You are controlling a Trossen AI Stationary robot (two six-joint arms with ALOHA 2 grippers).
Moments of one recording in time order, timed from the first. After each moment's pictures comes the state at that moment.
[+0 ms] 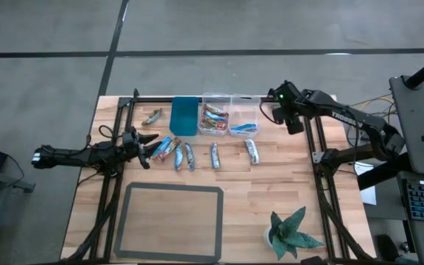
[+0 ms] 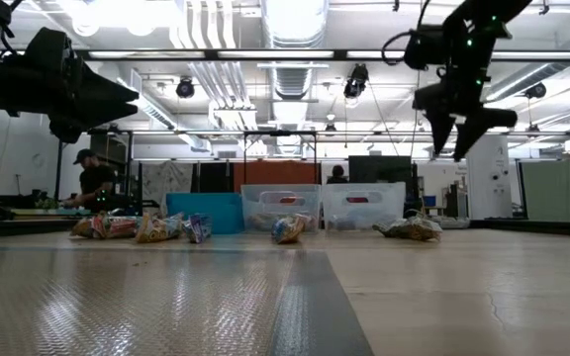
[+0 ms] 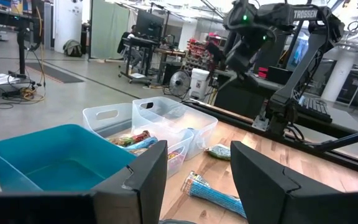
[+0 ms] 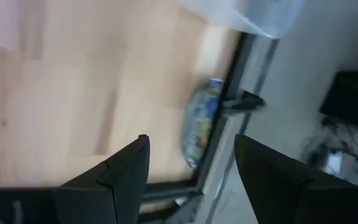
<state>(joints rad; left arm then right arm) -0.07 0.09 0.01 0.06 -0.54 -0.21 -0.70 1.26 0.99 -0.91 0.28 -1.02</state>
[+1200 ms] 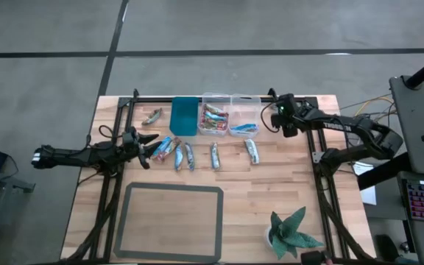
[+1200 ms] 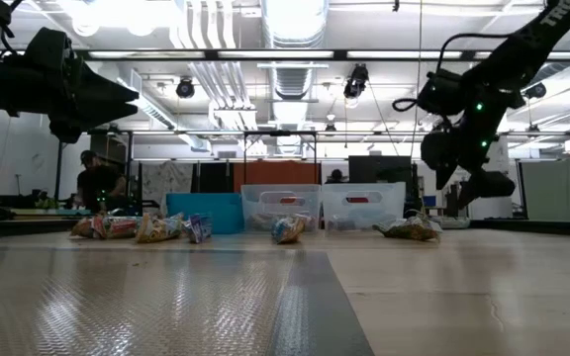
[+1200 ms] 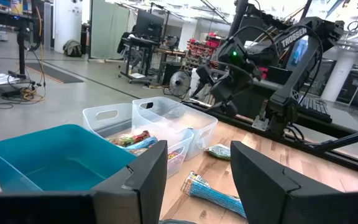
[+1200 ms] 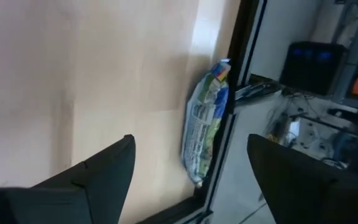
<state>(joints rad) -0.07 0.09 0.01 0.06 -0.54 -0.21 -0.76 1.30 0.58 -0.25 0.43 -1.08</state>
